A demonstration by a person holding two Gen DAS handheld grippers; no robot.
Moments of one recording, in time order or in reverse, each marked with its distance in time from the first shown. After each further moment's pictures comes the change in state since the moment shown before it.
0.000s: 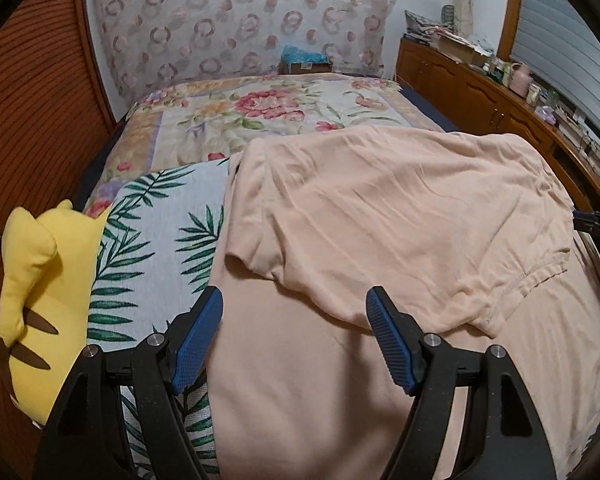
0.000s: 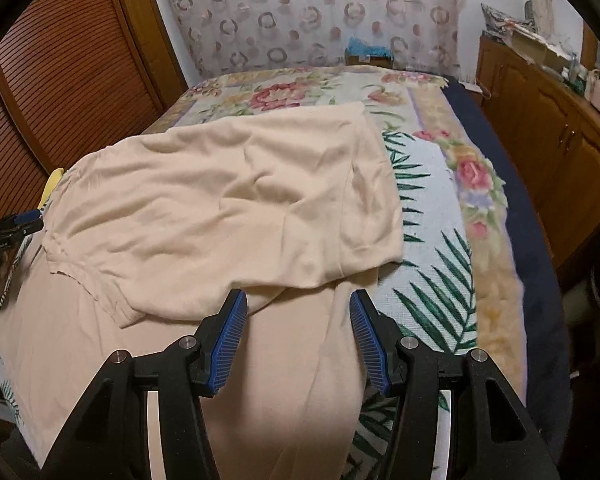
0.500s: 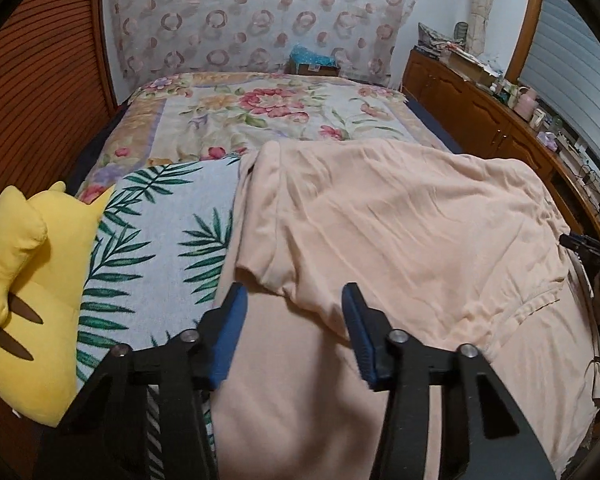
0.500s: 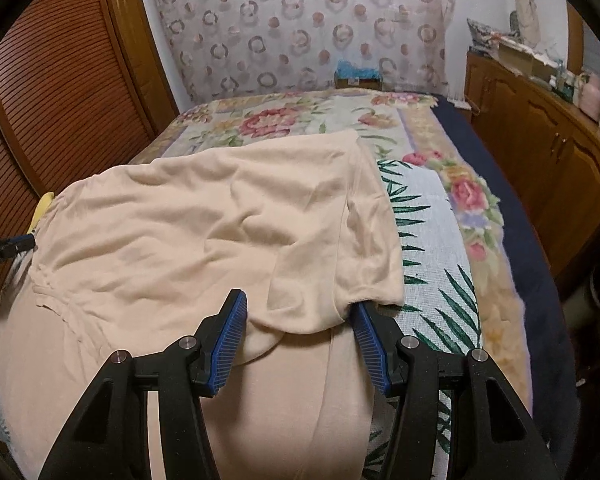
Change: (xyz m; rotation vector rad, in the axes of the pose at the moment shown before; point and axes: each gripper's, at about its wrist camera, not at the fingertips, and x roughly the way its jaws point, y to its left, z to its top) left arm 0.009 0.012 0.006 -0.081 0.000 -0.048; right arm 0.031 0.000 0.006 0.020 -0.097 -0.037
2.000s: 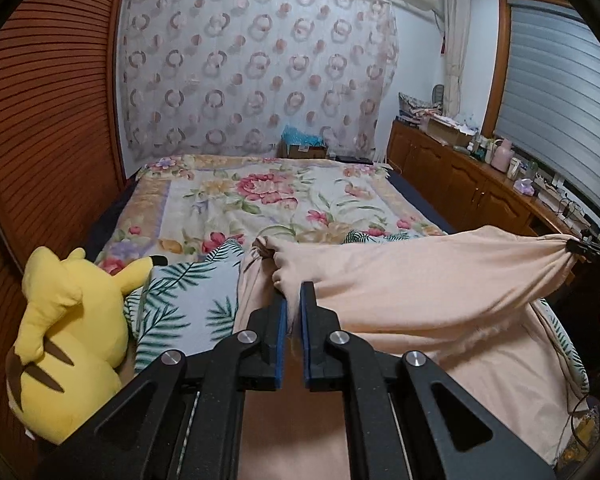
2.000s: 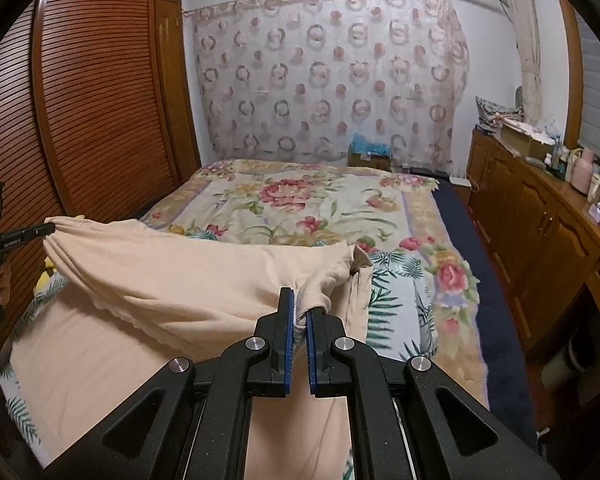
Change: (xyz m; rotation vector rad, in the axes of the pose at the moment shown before) left arm -0.109 -0.005 0.007 0.025 -0.299 -0.015; right arm -0.105 0.022 -0.012 -0.128 -0.227 0.012
